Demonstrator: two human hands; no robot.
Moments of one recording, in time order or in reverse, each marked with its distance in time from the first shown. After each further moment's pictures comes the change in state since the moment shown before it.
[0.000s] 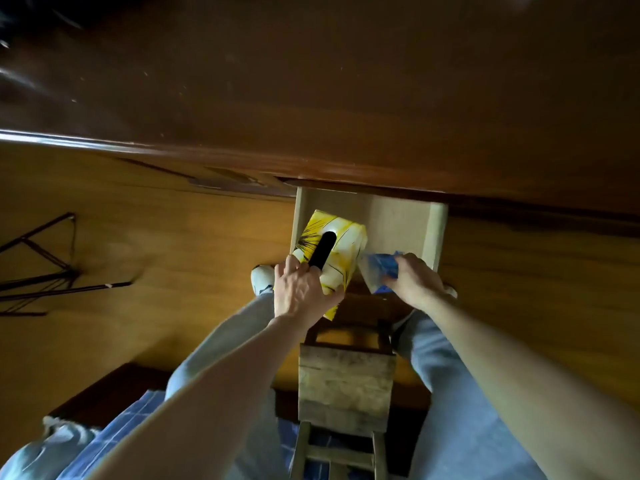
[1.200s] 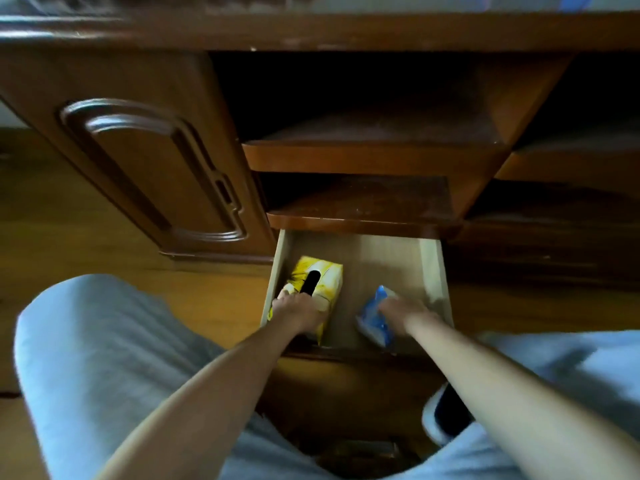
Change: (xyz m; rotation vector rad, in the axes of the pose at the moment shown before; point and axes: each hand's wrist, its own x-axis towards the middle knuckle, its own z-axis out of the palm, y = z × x) left_hand 0.114 -0.017 0.211 -0.075 -0.092 -0.064; right_hand 0.109 0.063 0.141 -0.482 0.203 -0.117
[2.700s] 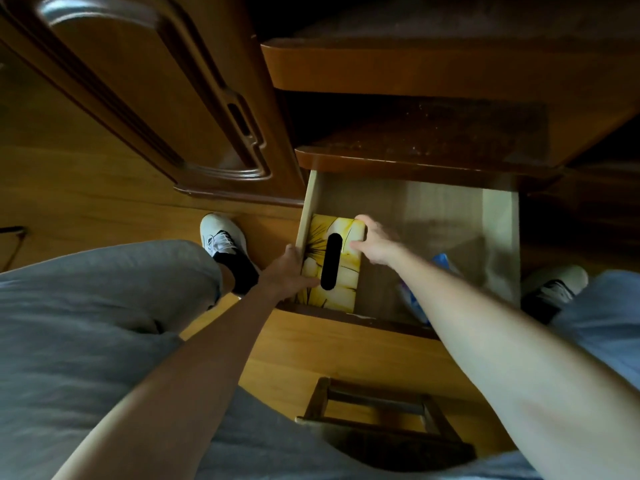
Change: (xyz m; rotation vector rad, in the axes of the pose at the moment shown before) left_hand 0.042 -0.101 0.027 -0.530 -0.051 -0.003; right_hand 0.137 -0.087 -0.002 0.702 0.025 0.004
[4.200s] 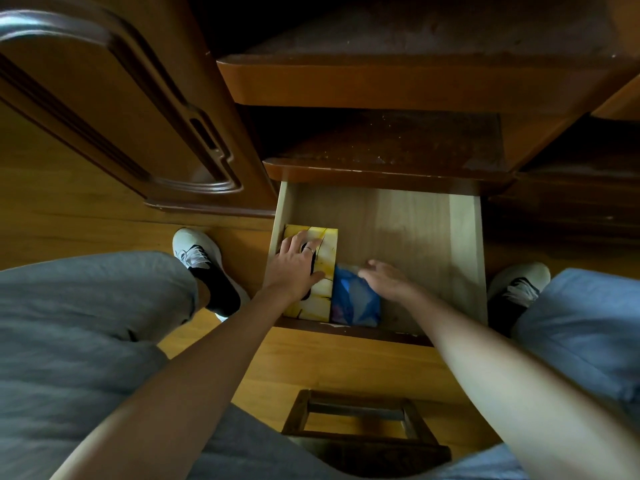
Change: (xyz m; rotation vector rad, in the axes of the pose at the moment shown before) left_hand 0.017 0.057 0.033 0.589 0.254 0.354; right_hand -0.044 0.072 0.001 0.076 -0.060 0.190
